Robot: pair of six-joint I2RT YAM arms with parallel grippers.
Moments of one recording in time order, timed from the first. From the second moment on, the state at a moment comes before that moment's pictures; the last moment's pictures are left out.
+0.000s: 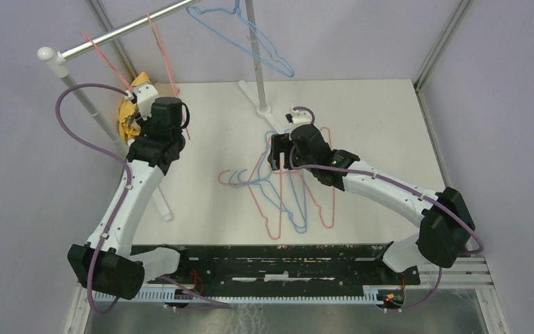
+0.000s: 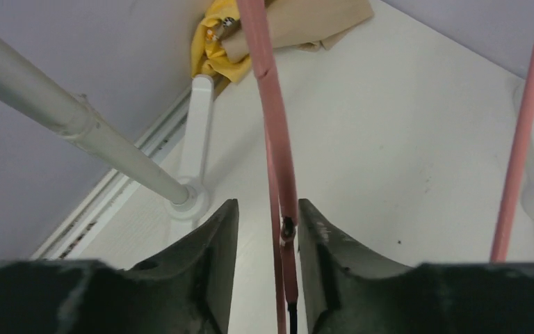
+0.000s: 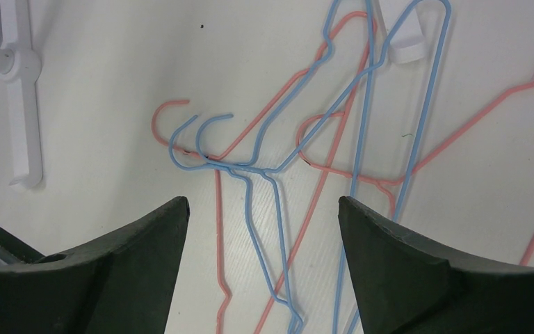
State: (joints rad) left arm -0.22 1.22 1.26 -0.61 -0.81 -0.44; right arm 0.80 1.46 1.12 -0.22 0.20 0.47
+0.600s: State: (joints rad) left arm -0.24 0.95 0.90 -0.51 -0.50 -0.46; right arm 0.80 1.53 1.10 -0.21 0.16 0.47
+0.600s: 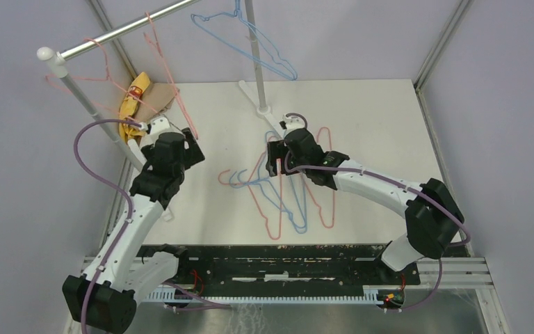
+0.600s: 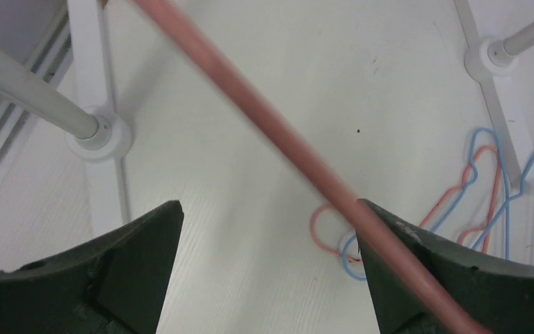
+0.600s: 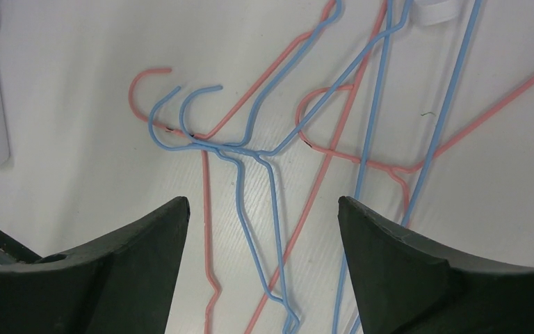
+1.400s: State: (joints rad) left arm -0.55 1.02 0.69 -0.44 -0.49 -0.60; right arm 0.90 1.69 1.03 -0.25 0.05 0.42
